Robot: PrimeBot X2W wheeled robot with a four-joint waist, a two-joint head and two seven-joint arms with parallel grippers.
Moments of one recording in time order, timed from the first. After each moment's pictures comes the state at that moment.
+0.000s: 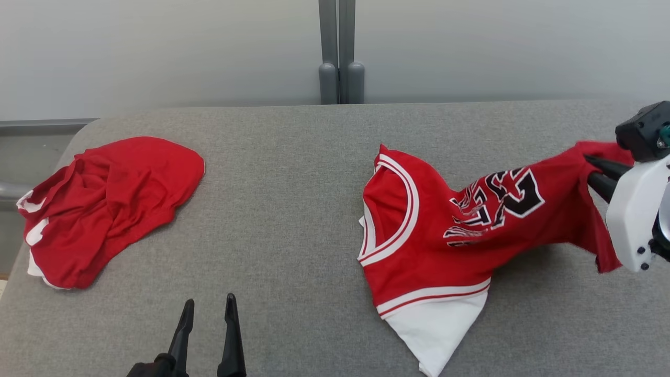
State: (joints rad) left arm 0.19 0.05 -0.20 0.02 -0.34 0.05 -0.26; right arm -0.38 -0.81 0.30 -0.23 0.59 0.13 0.67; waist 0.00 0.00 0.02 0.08
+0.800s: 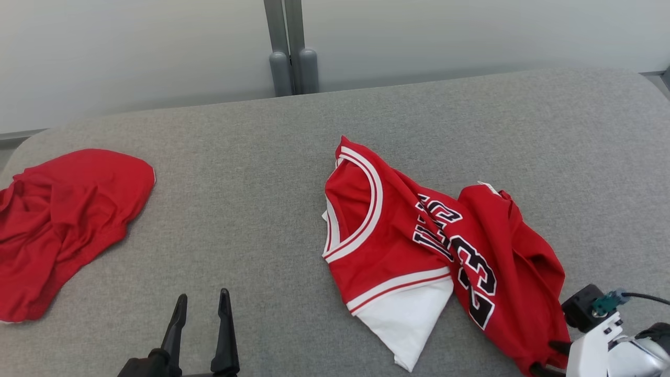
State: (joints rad) left arm 0.18 0.05 -0.18 0.02 -0.33 0.04 -0.26; right arm 0.07 -0.73 0.43 -0.12 0.67 0.13 0.63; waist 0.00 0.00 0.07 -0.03
